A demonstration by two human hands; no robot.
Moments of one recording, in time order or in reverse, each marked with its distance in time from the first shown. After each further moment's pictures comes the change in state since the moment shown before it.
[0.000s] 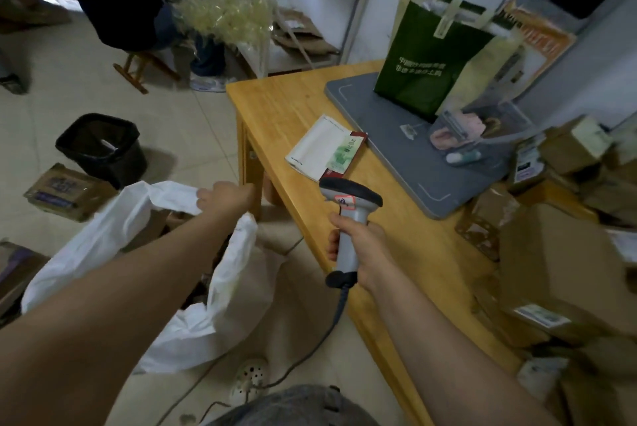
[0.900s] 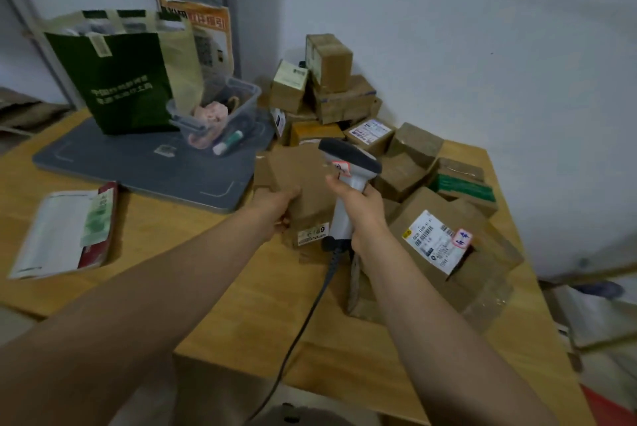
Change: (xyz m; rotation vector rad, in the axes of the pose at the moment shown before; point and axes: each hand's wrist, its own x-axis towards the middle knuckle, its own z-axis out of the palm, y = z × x) left_hand 0.200 0.149 0.377 -0.124 0.098 -0.263; right_hand -0.113 -0.038 -0.285 0.413 0.800 -0.328
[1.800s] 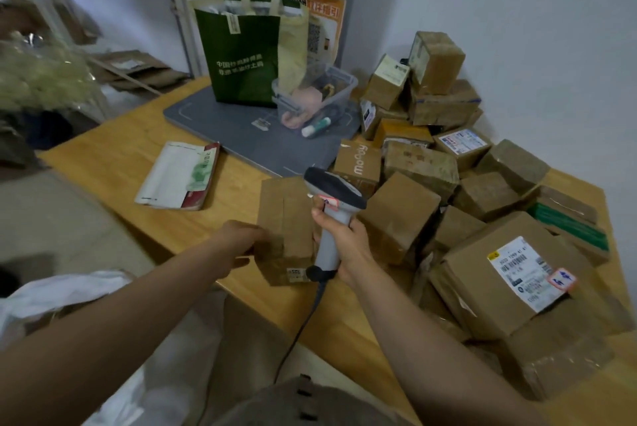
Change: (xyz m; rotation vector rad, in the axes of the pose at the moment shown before) left_hand -0.064 -0.070 -0.160 0.194 0.207 -0.149; right_hand -0.030 0.098 0.079 -0.061 -0.390 0.210
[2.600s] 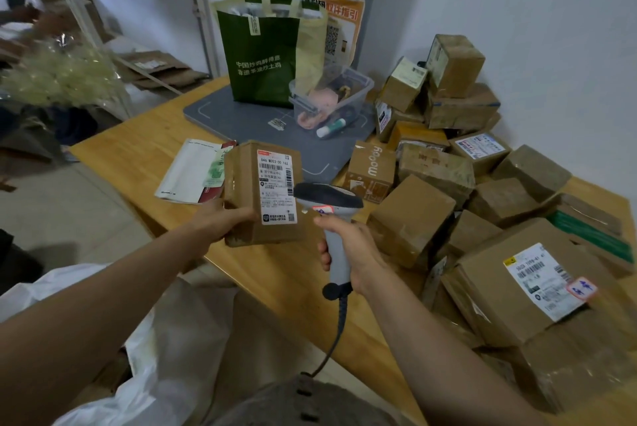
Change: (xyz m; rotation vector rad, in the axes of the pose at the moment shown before) left_hand 0.026 -0.012 -0.052 -0.017 0.055 0.210; right_hand -0.034 -0.012 0.004 -0.112 -0.236 0.057
